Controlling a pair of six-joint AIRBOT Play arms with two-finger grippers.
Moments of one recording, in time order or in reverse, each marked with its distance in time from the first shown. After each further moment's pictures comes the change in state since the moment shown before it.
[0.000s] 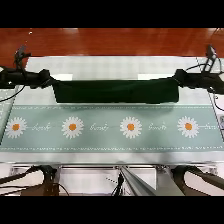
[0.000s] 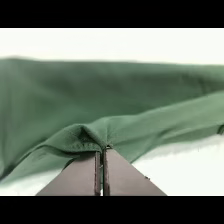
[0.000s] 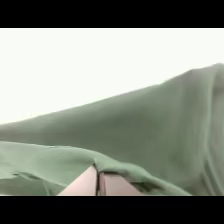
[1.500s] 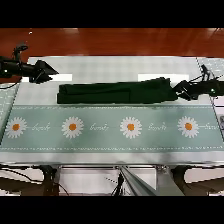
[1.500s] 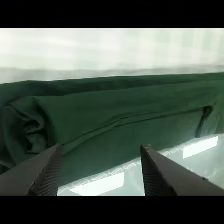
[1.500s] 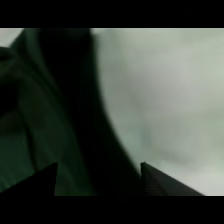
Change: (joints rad) left arm 0.066 -0.253 0.317 -0.034 -0.243 -0.058; right arm -0.208 -0.378 0.155 -0.040 0.258 -0.014
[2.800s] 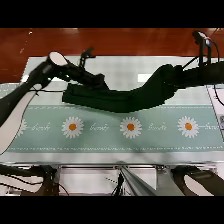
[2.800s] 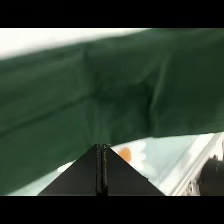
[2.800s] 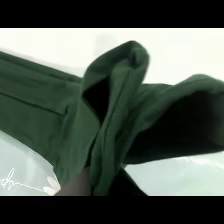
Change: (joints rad) left arm -0.606 -0.011 -0.069 -0.075 0.162 -0.020; right arm 0.473 0.609 0.014 -0.406 0.138 0.347
